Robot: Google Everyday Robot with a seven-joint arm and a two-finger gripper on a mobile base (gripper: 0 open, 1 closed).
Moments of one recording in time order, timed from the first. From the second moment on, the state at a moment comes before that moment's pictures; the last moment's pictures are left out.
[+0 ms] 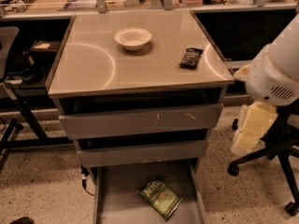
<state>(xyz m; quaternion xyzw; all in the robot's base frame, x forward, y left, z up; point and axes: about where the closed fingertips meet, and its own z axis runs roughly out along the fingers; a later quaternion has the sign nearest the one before) 0.426 -0.193 0.899 -0.60 0.79 0.02 0.14</state>
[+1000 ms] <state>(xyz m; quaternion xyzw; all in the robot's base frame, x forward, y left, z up) 0.417 -0.172 0.797 -0.60 0.79 0.06 0.09</state>
